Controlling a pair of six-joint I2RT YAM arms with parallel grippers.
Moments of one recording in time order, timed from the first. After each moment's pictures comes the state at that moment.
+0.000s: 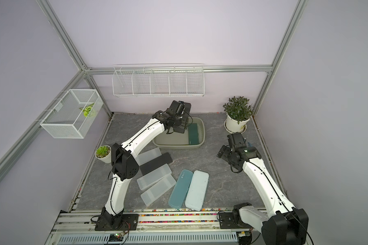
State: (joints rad) left arm -0.69 2.24 2.24 -0.84 -0.19 -0.25; right arm 0.20 1.15 1.01 -0.97 0.05 0.75
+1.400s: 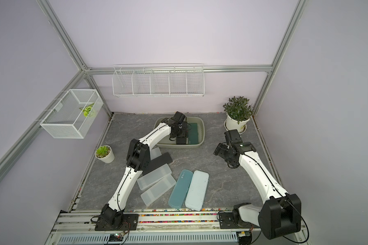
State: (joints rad) left arm -0.62 2.59 2.38 -0.87 0.01 -0.44; right arm 0.20 1.26 1.03 -0.92 -0.02 0.74
